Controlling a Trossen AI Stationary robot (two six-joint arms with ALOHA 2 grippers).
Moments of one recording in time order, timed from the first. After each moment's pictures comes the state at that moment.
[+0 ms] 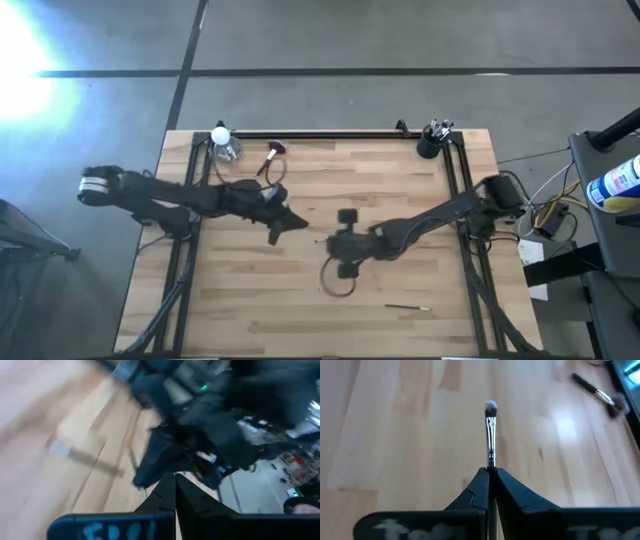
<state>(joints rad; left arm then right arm) 0.01 1.20 0.61 0.32 0.20 -0.62 0.28 1.81 1.18 -0.27 0.45 0.04</state>
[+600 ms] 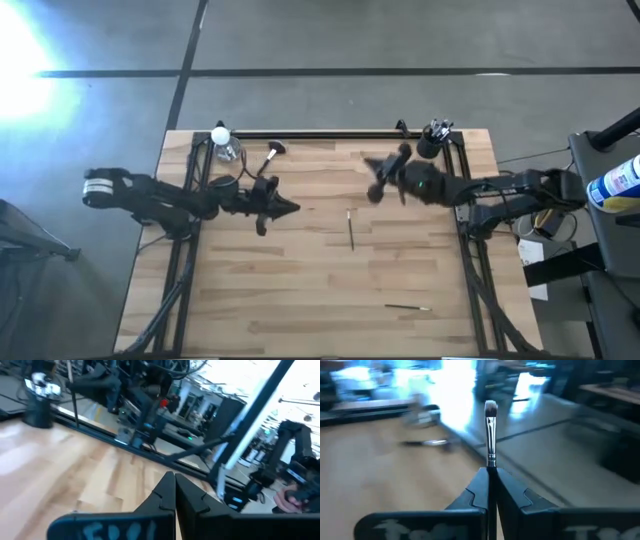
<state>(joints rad) 0.16 1.24 0.30 1.03 0.25 -0.45 -0.22 1.21 0.52 0.47 0.44 -0.02</state>
